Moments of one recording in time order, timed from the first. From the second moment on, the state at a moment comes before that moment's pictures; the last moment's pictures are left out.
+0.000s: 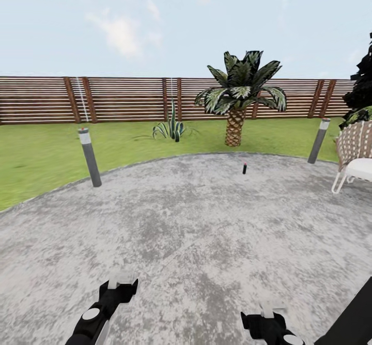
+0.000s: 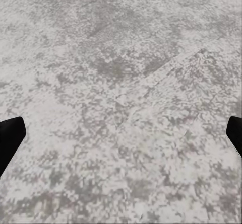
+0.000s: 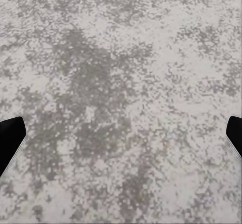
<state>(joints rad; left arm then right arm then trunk) -0.22 0.00 0.00 -1.00 0.00 0.18 0.00 -0.01 0.00 0.00 -1.28 0.02 0.49 0.00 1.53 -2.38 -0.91</state>
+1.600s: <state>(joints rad) -0.22 0.00 0.00 -1.00 0.01 0.18 0.00 -0.01 0.00 0.00 -1.28 0.02 0.49 0.00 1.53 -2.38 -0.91</state>
